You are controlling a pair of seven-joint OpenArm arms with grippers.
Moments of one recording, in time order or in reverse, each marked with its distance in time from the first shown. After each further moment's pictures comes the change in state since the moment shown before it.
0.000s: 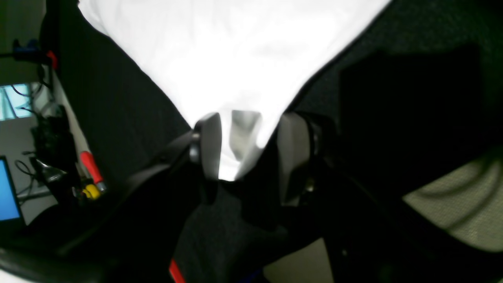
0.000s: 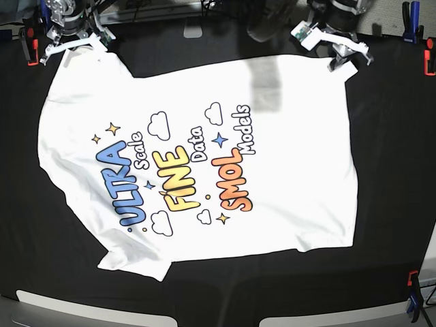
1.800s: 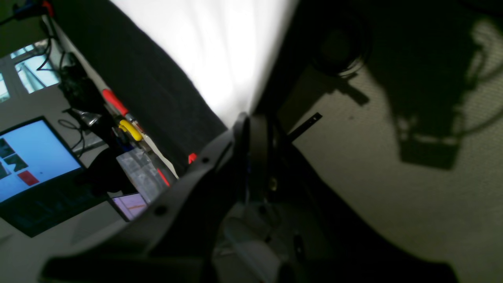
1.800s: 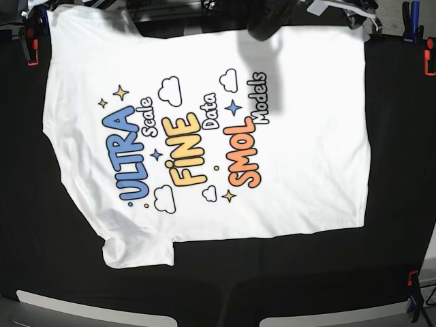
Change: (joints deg) left arm 12.7 0.0 0.0 8.4 19.0 2.4 18.0; right arm -27.4 6.5 0.0 15.2 -13.9 -14.8 -9.9
